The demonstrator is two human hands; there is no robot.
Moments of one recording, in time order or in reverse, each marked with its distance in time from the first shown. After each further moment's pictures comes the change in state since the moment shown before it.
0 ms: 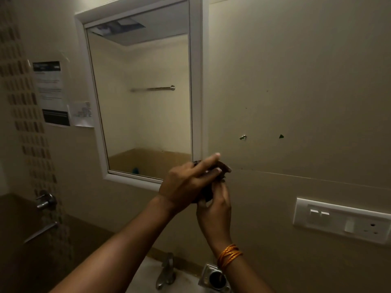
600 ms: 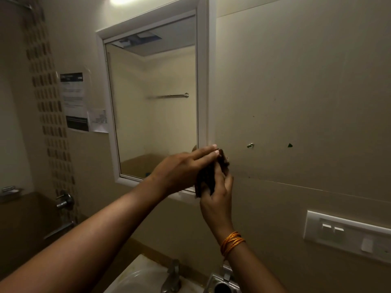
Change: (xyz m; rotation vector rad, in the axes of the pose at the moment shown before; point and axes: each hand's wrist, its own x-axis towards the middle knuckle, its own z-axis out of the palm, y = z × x) left_hand 0.032 -0.040 -0.032 0.010 -0.213 0.006; right_hand 0.040 -0.021 0.001 0.224 -0.074 -0.063
